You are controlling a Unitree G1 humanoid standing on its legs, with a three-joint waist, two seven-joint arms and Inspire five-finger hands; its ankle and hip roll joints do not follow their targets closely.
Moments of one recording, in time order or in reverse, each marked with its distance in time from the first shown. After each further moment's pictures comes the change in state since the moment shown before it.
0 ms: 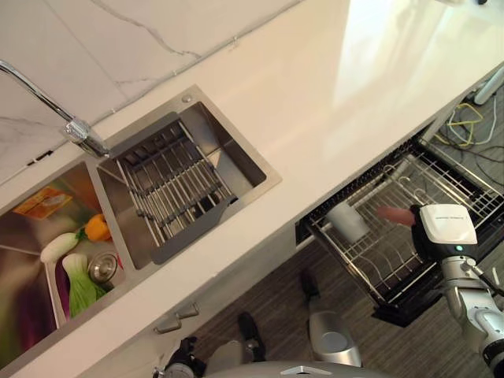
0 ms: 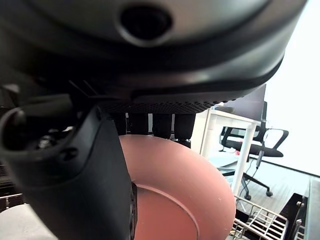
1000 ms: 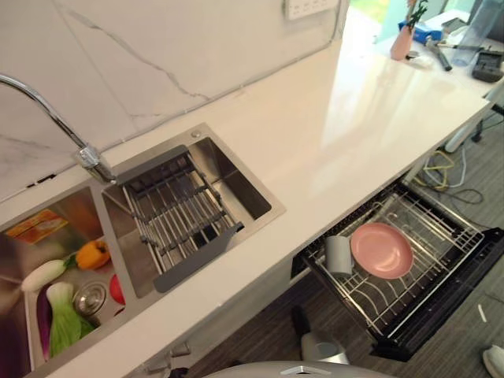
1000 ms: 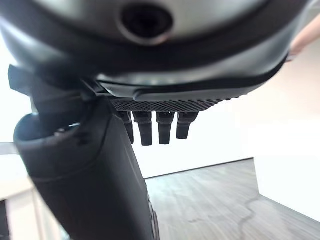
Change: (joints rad) left arm 0.105 0.019 0.082 0.011 0.003 0.037 -0.037; right arm 0.410 0.204 -0.703 -0.355 0.389 0.222 0.179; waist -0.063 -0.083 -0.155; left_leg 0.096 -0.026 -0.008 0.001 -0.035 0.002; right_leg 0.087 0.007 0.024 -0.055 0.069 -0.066
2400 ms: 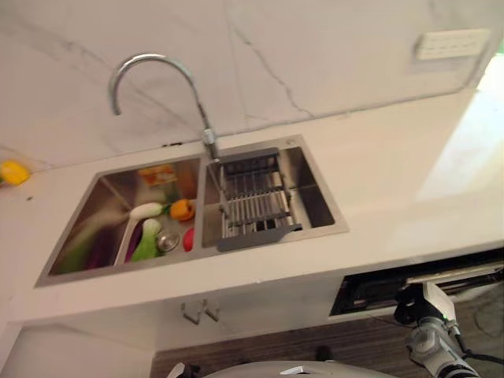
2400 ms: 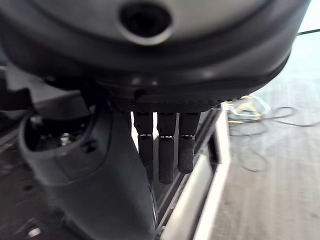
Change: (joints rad) left arm -0.039 -0.015 -0.167 0.032 0.073 -0.015 0.007; right arm -0.485 0.088 0.730 0.890 0.210 -0.430 -0.068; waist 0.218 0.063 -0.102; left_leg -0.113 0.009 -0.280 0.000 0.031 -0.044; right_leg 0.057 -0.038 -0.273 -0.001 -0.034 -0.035
